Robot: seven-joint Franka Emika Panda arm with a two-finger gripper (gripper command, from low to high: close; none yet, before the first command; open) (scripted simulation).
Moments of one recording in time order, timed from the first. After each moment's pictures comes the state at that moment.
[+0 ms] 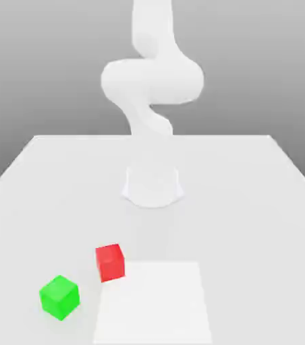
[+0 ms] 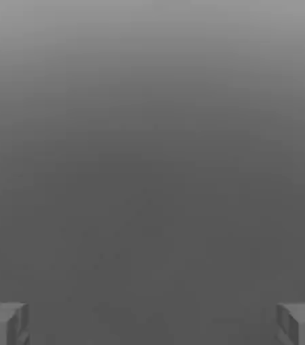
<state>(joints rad) 0.01 -0.74 -0.03 -2.36 -0.01 2.35 0.75</state>
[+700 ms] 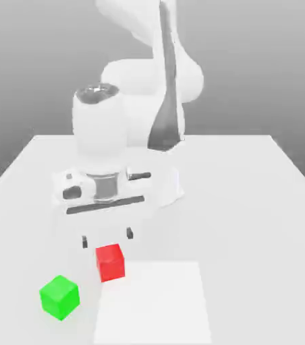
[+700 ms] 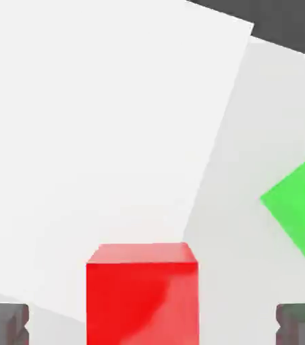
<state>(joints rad) 0.01 0.06 -0.24 -2.88 0.08 2.94 0.13</state>
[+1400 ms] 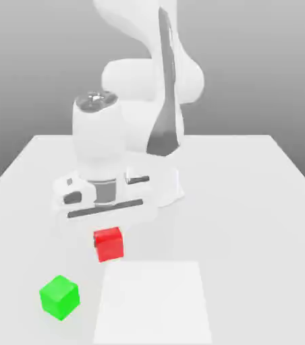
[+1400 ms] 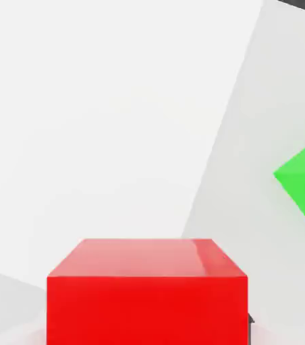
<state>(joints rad) -0.12 -0.06 -0.18 -2.84 -0.04 2.78 0.28</state>
